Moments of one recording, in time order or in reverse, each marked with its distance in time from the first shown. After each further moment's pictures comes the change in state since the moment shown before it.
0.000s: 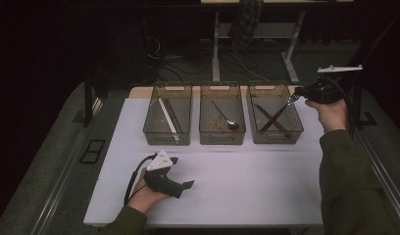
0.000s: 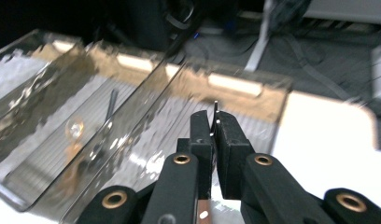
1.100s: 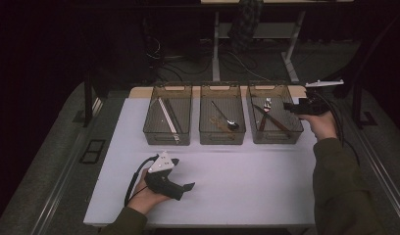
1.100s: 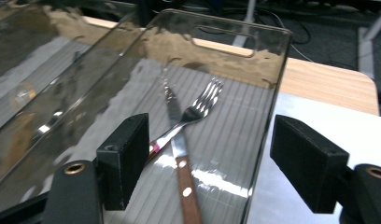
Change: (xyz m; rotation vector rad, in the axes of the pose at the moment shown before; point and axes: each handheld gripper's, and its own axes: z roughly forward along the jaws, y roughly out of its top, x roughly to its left) left arm -0.004 -0.002 0.001 0.018 -0.006 0.021; right arm -0.005 -0.038 0.031 0.041 -0.076 -0.027
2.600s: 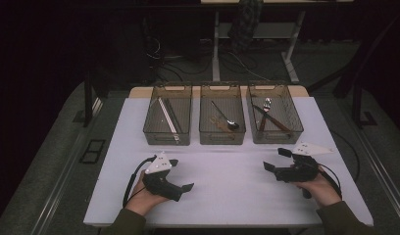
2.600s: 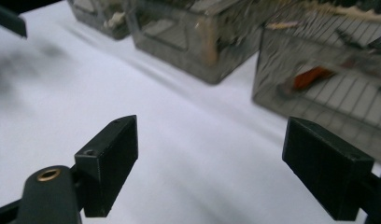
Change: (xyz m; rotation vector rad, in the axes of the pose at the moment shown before) left arm -0.003 0.000 -0.006 -0.014 -0.008 -0.011; right arm 0.112 -0.139 -0.055 -0.088 0.285 -0.169
